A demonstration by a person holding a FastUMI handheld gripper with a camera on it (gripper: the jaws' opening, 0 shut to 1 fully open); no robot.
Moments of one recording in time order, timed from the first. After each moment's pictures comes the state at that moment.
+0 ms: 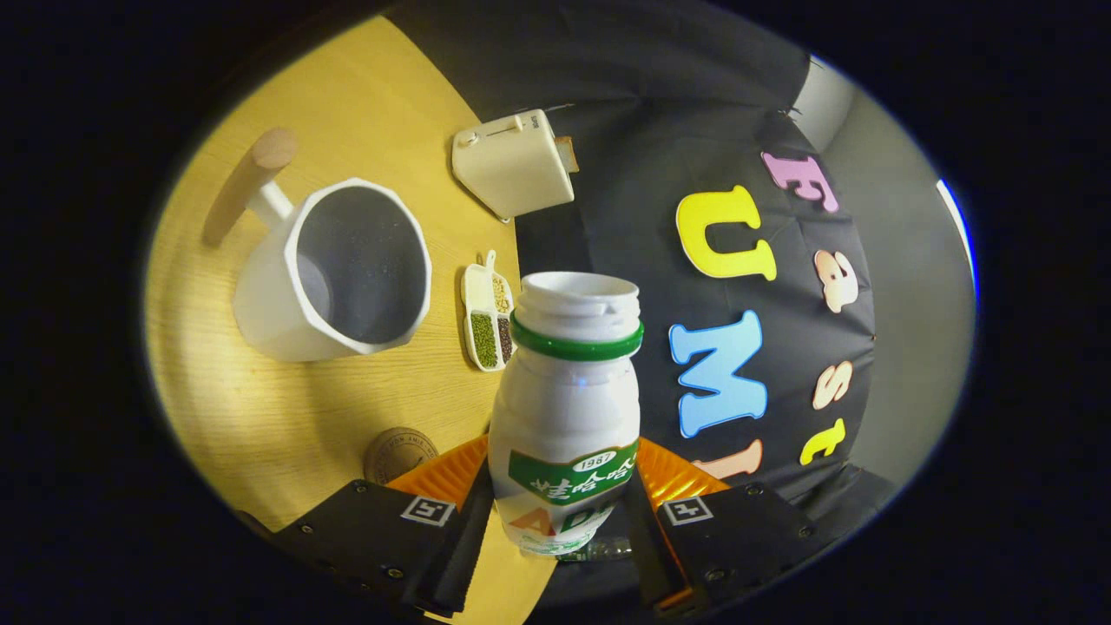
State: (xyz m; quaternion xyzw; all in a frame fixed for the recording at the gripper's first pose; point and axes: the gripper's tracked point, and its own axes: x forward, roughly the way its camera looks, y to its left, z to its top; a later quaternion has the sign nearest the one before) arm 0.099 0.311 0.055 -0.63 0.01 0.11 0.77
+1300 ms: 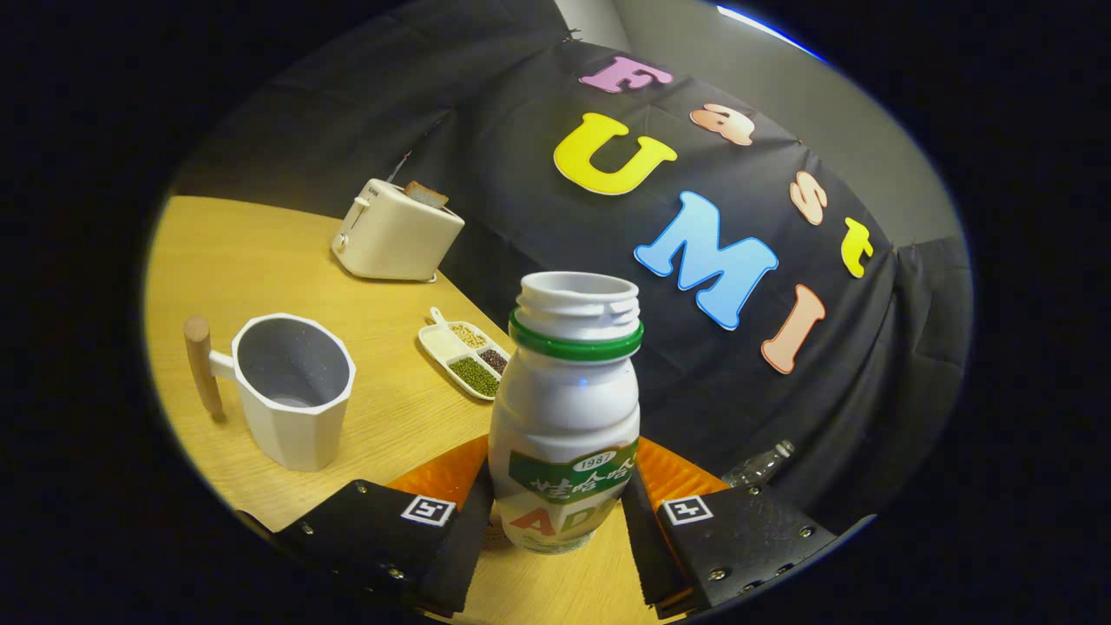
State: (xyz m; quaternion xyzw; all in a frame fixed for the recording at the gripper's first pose) arm 0.107 0.287 0.047 -0.31 0.03 0.13 0.94
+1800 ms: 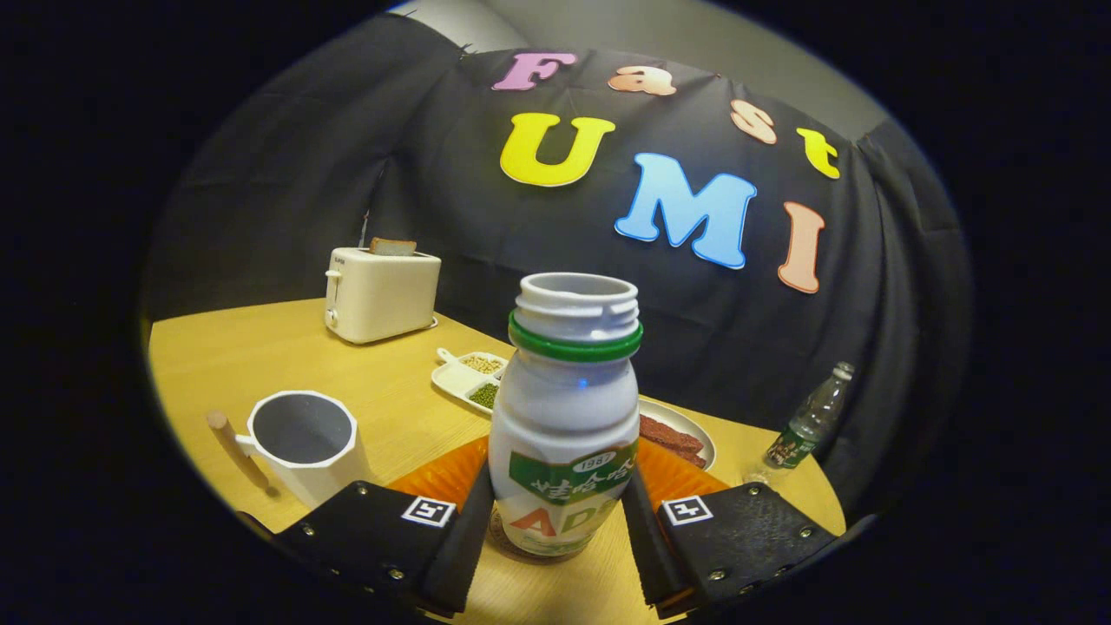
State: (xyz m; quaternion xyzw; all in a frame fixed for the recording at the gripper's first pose) arm 0.124 0.290 0.029 -0.14 0.07 0.16 0.97
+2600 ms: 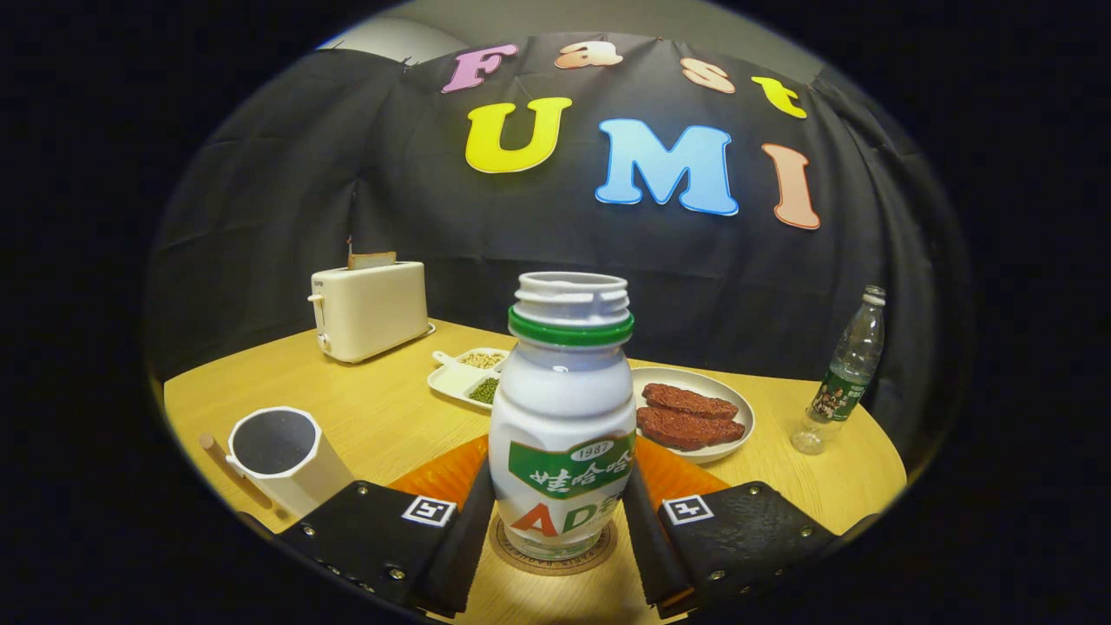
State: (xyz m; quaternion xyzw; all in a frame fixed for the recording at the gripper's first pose) arm 0.147 0.291 0.004 -0.06 0.10 0.17 0.98
